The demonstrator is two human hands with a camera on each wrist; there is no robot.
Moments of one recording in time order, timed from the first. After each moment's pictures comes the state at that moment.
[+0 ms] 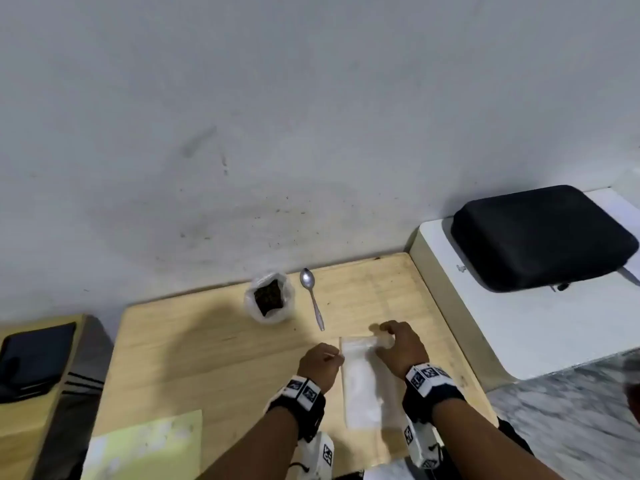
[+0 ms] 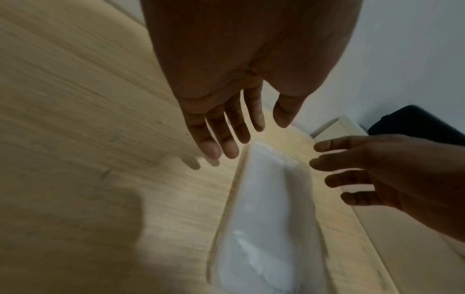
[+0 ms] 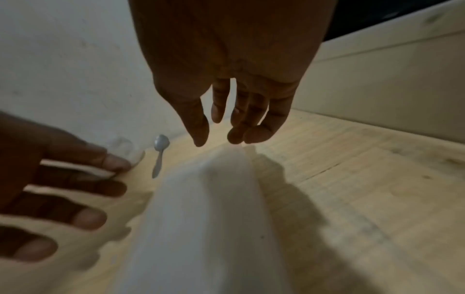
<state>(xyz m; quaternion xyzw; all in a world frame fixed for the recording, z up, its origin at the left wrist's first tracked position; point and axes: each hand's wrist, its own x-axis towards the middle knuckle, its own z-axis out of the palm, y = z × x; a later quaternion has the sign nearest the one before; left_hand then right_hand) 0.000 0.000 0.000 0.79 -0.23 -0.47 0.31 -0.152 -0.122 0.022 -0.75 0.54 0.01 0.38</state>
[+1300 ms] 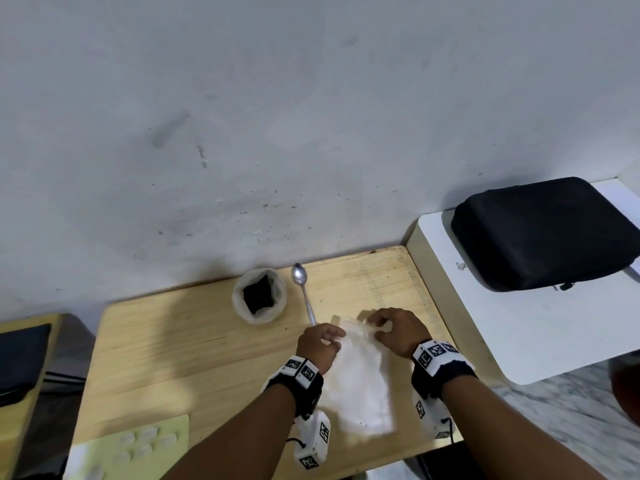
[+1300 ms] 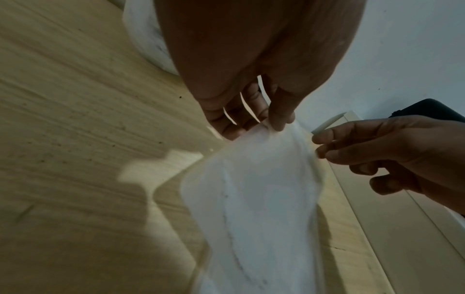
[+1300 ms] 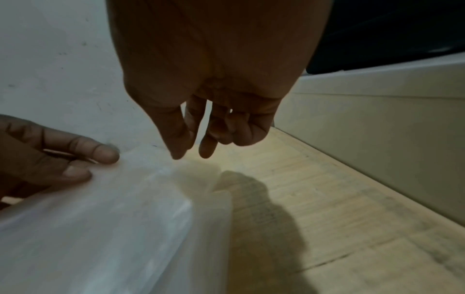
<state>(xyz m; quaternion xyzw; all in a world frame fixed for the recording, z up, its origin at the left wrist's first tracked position) 0.010 -0.039 0.008 0.78 -0.30 -0.42 0.36 -0.145 -0.171 0.031 -0.81 0.47 0.07 0.36</state>
